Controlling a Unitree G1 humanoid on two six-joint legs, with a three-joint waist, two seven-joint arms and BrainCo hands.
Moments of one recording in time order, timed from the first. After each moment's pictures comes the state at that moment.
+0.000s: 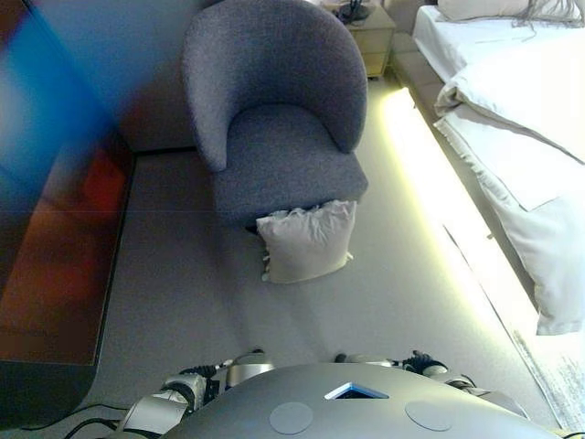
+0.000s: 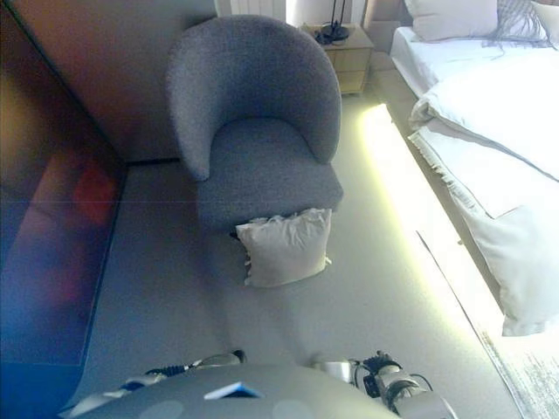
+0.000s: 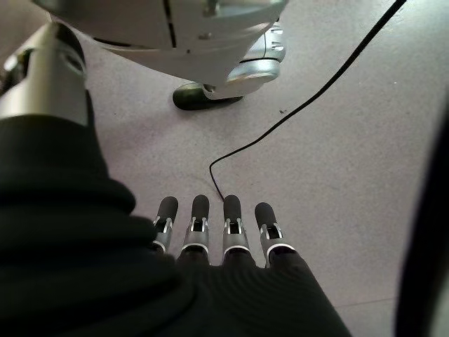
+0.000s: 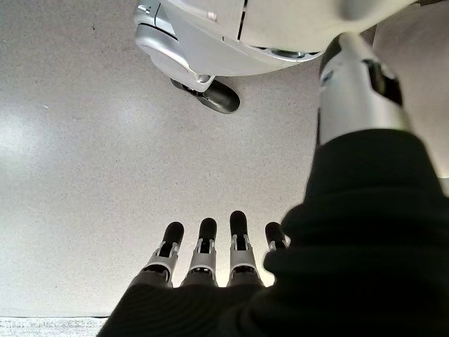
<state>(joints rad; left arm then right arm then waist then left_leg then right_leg) 0.03 0.22 -0.21 1.32 -0.23 0.28 0.17 0.03 -0.23 0.25 1.31 0.03 0.13 -0.14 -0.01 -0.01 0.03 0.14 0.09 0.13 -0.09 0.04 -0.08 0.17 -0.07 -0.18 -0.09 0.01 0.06</state>
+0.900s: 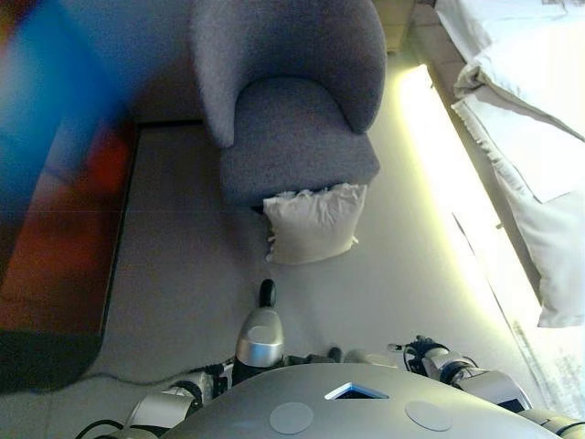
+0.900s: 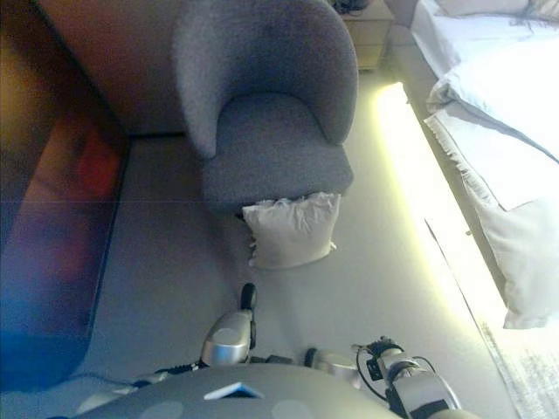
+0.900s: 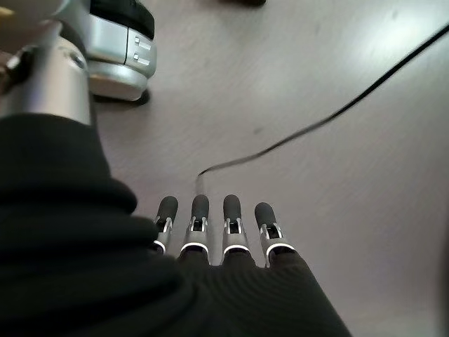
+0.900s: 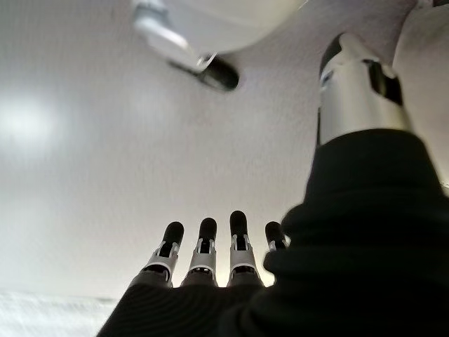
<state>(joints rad) 0.01 0.17 -0.12 1.37 -0.27 0.25 0.16 -0.07 -0.24 0.25 1.39 0.02 0.16 -0.14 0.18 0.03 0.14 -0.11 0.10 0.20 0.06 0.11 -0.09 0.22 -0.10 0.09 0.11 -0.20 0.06</state>
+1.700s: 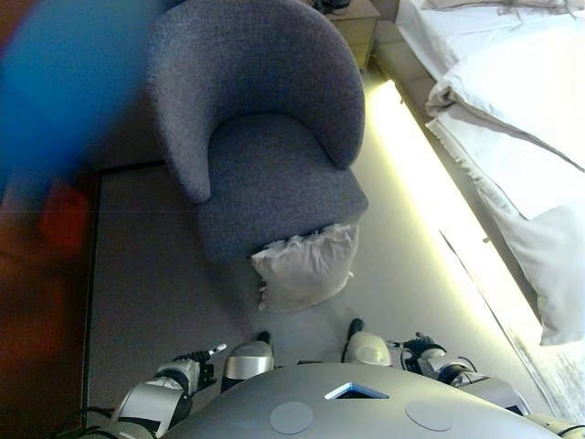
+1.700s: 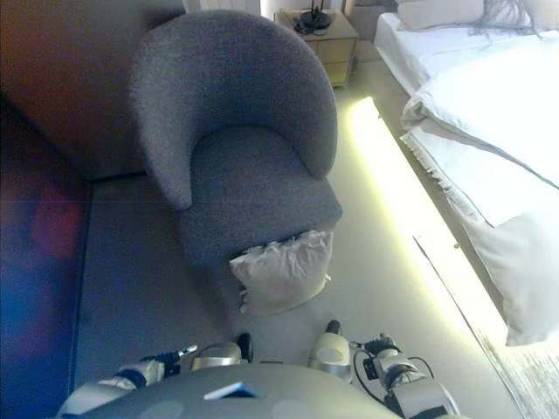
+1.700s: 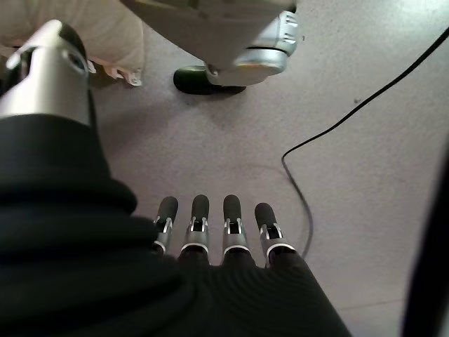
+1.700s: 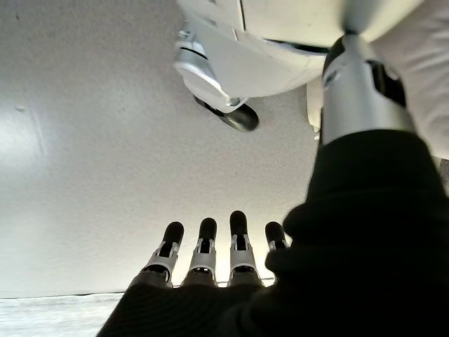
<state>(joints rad) 0.01 0.27 -0.17 1.34 -0.30 0.27 0.17 -0.01 -0.22 0.24 1.31 0.02 0.14 -0.19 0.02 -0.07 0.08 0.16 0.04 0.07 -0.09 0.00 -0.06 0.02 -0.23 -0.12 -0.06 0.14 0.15</state>
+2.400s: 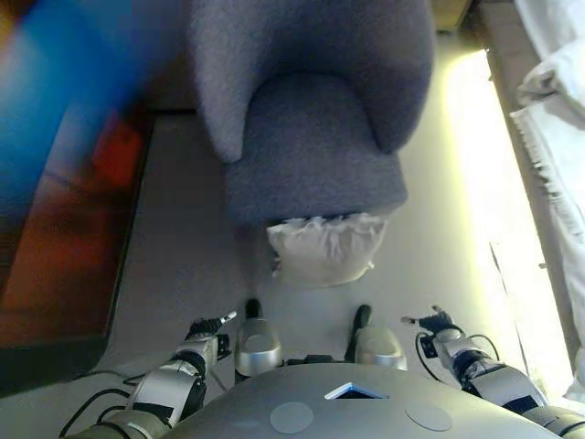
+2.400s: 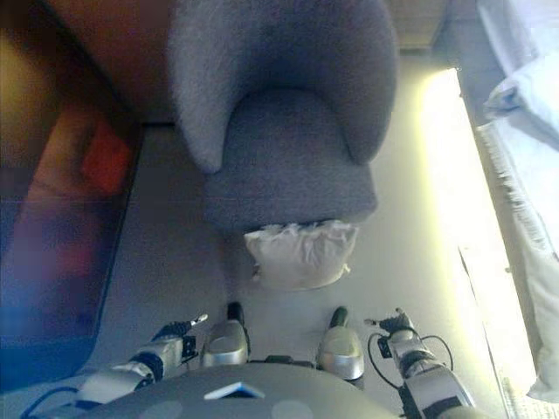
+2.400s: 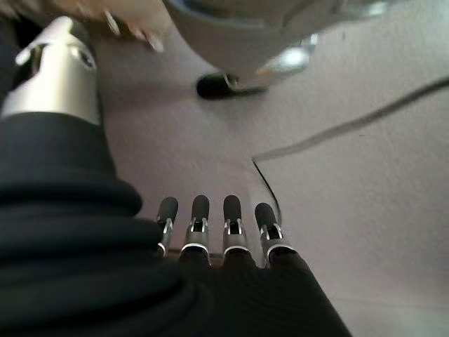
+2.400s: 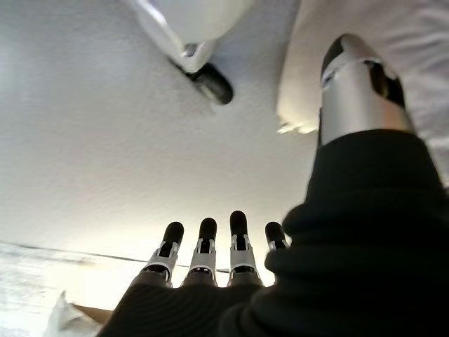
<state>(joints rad) -0.12 0.24 -0.17 1.29 -0.30 0.09 0.32 -0.12 -0.29 0.29 1.25 0.14 0.03 -0.28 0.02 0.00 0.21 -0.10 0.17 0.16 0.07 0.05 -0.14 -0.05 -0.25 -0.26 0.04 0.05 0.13</state>
